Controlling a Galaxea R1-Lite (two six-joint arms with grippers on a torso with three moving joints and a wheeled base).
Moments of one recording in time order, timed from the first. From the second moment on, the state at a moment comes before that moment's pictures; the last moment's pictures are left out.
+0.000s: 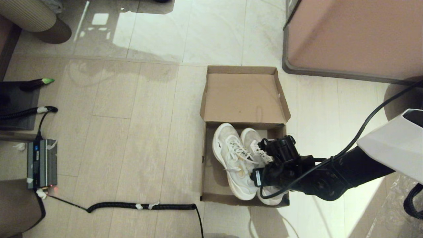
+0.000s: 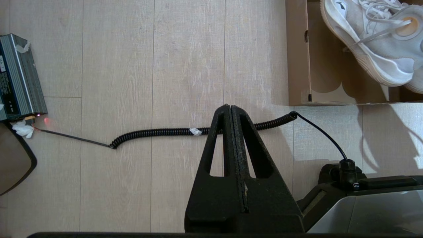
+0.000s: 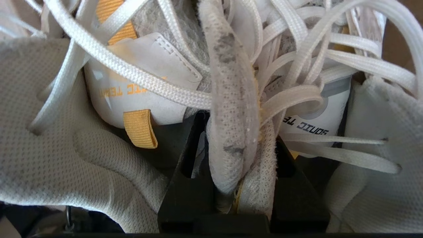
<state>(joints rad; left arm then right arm) -0.01 0.00 0.00 0.00 0.00 0.05 0.53 2.07 -0.97 -0.39 -0.13 0.30</state>
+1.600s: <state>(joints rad) -0.01 0.00 0.00 0.00 0.00 0.05 0.53 2.01 -0.93 -0.41 -0.20 0.37</state>
